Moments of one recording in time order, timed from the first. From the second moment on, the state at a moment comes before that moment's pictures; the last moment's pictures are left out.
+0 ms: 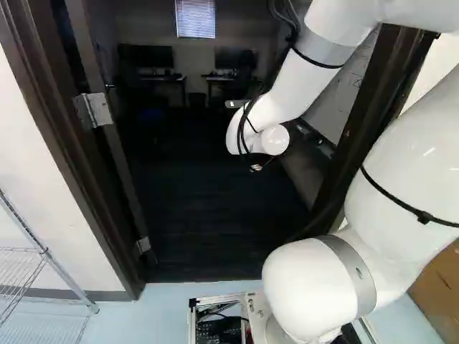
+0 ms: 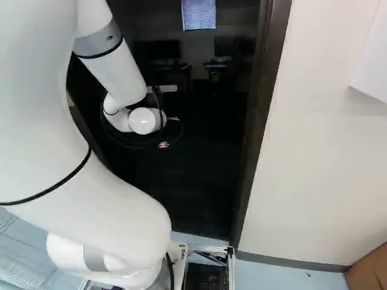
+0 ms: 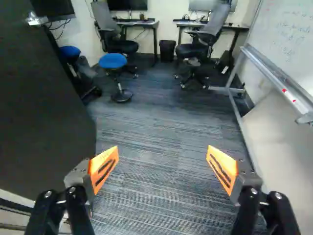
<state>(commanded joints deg) 6.1 4.3 -26.5 -0.4 35.0 0.0</state>
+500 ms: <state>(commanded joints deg) 6.1 4.3 -26.5 -0.4 35.0 0.0</state>
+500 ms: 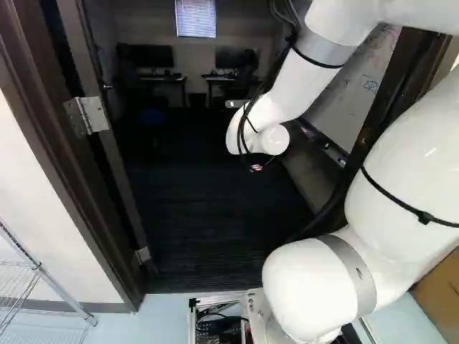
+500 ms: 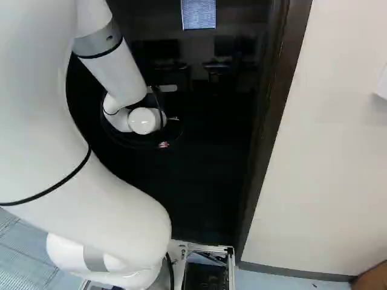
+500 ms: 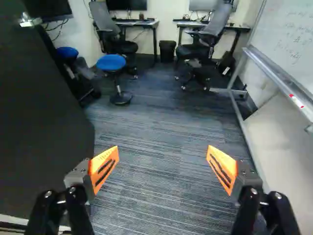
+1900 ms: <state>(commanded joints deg) 6.1 4.3 -26.5 -0.4 35.0 0.0</state>
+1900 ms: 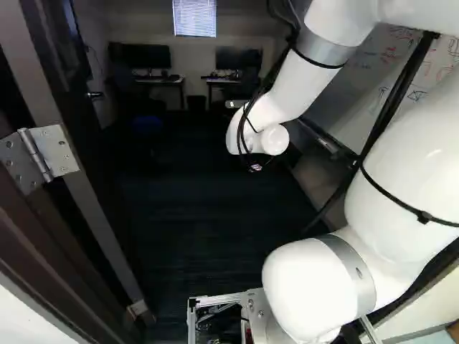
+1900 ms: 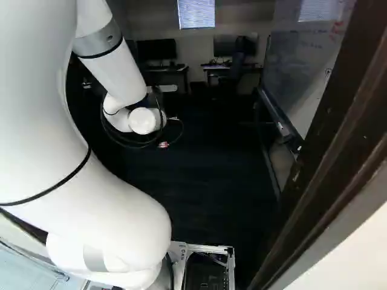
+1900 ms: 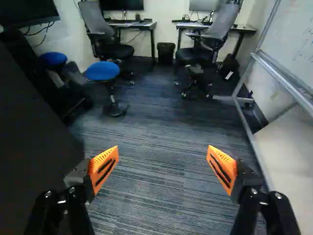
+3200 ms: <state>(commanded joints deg) 6.1 4.3 -26.5 -0.4 35.0 0.0</state>
